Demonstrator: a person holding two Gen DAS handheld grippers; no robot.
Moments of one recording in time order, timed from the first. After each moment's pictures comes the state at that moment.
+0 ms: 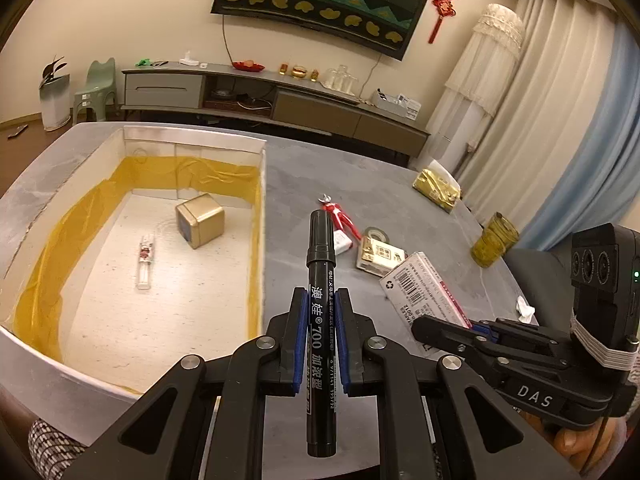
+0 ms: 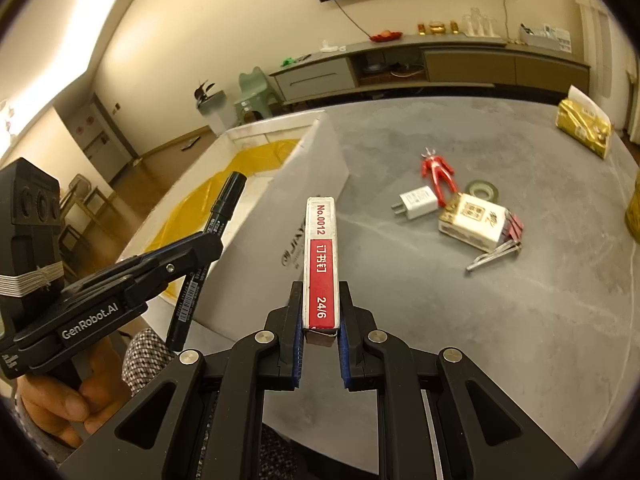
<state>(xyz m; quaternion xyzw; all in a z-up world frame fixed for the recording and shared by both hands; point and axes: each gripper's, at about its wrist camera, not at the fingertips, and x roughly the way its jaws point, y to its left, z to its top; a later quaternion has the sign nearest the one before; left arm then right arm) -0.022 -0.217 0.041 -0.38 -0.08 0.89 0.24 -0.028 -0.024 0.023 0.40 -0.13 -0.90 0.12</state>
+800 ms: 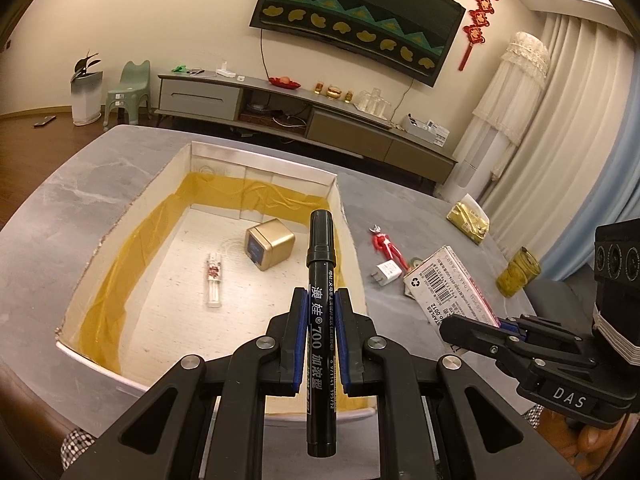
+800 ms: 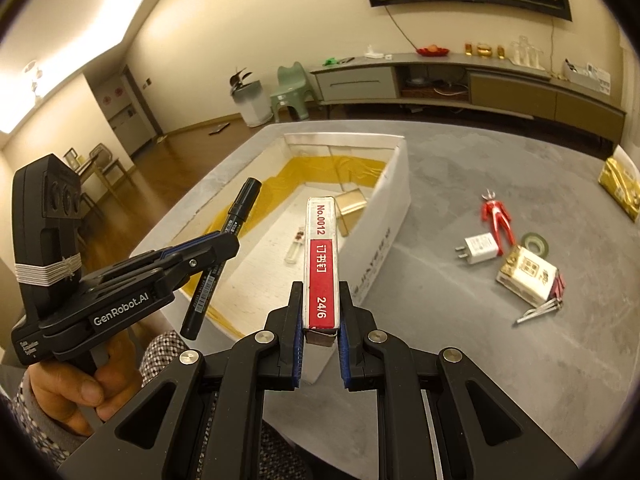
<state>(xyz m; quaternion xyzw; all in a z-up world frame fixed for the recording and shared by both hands) -0.037 -0.291 0.055 -0.36 -0.10 0.91 0.19 -0.055 -0.092 0.056 0.39 -0.08 -0.90 0.17</state>
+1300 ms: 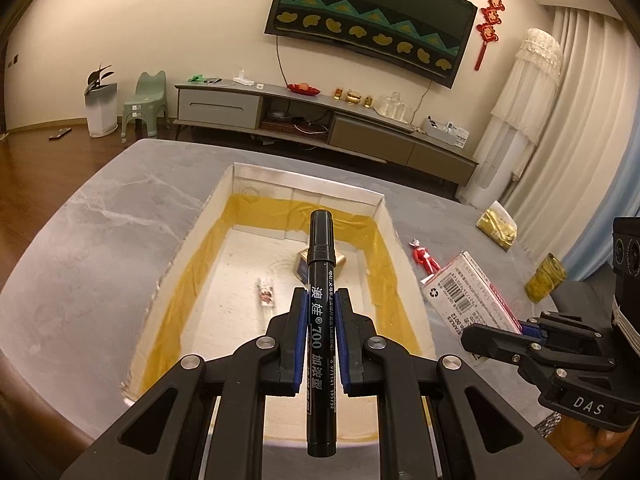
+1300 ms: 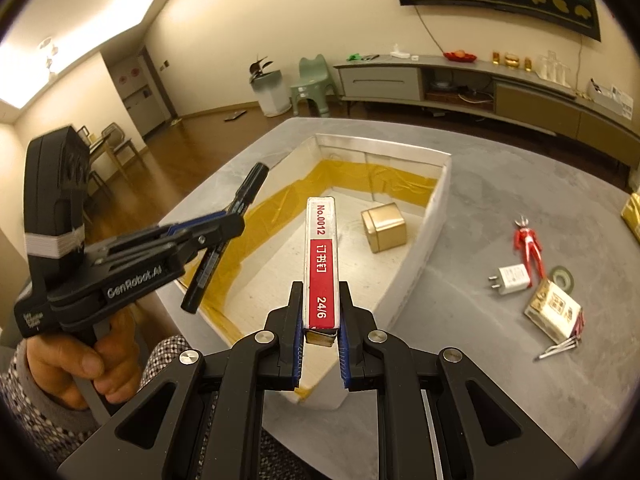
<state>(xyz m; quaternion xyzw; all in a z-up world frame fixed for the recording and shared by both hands) -0.066 -0.332 0.063 -0.36 -0.07 0.92 0.16 -0.085 -0.132 0.060 0.40 -0.05 -0.89 0.20</state>
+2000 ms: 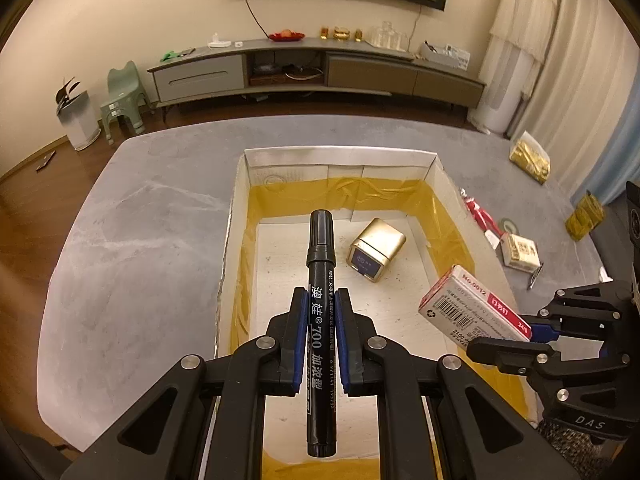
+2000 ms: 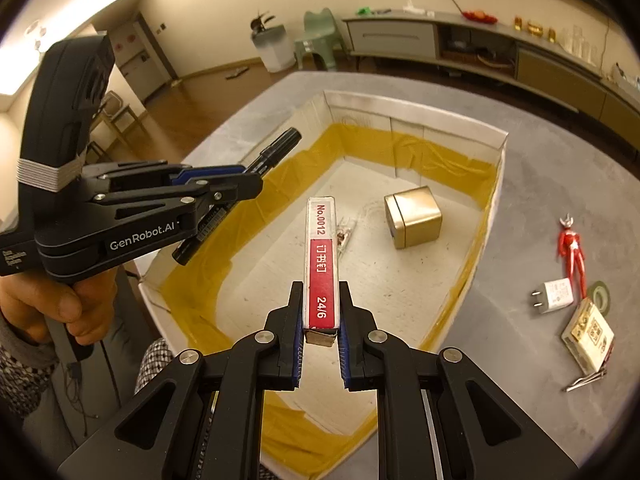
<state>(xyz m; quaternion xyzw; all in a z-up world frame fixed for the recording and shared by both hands) -0.160 -0.337 0.048 -0.46 0.05 0.87 0.18 -0.163 -0.168 0.024 0.48 -0.04 -0.85 0.21</state>
